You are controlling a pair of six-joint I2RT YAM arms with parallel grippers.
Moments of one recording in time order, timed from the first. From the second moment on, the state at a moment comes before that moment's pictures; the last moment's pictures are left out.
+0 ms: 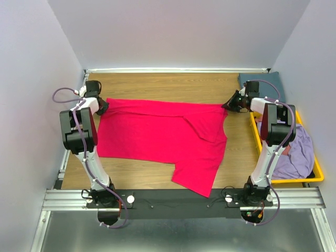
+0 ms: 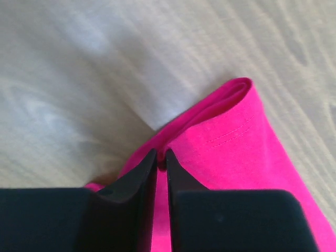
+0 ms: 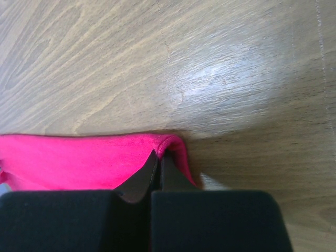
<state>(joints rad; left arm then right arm) 0.18 1.99 1.34 -0.28 -0.16 -0.71 -0.09 2.08 1.31 -0.10 -0.41 0.55</state>
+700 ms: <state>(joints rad) 0.12 1.96 1.44 -0.22 -0.06 -0.66 -0.09 2.10 1.35 -0.10 -0.41 0.52</state>
